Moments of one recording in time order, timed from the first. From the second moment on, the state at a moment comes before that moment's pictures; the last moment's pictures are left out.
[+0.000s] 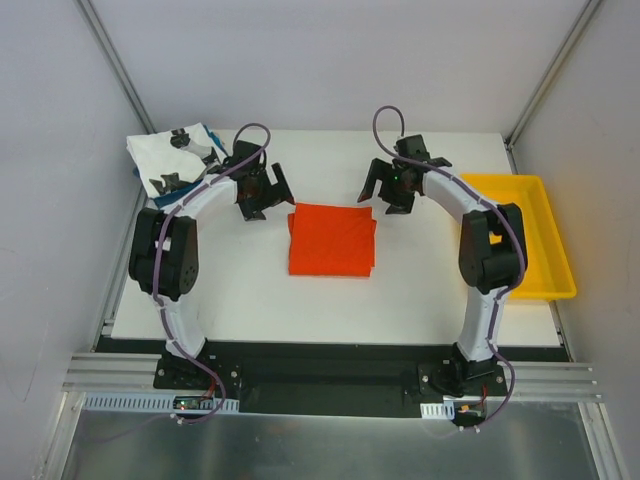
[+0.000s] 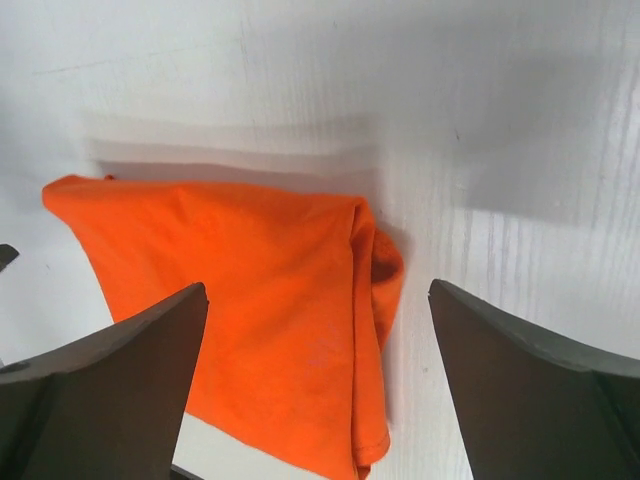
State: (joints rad) left arm -0.27 1.88 1.40 -0.52 0.18 -0.67; right arm 0.30 2.01 1.58 -0.59 -0.24 0.54
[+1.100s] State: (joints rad) left arm -0.37 1.88 1.23 -0.45 0.25 -0.61; right arm 0.54 0.57 0.63 -0.64 0.23 0.59
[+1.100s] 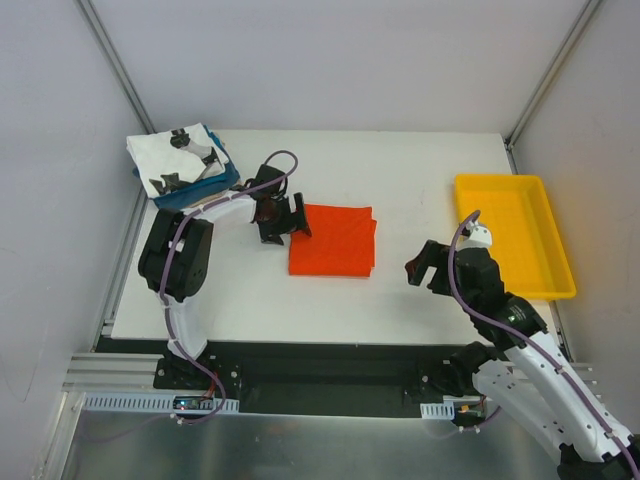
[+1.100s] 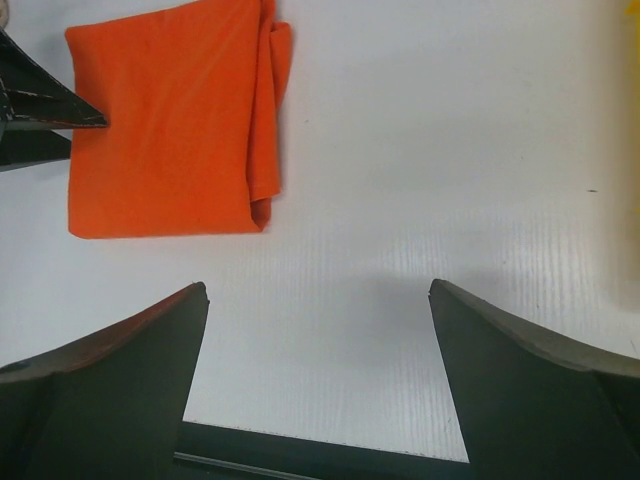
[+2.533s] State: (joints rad) left arm -0.35 2.14 1.94 -0.81 -0.67 -0.20; right arm 0.54 0.54 0.54 -0.69 0.46 0.54
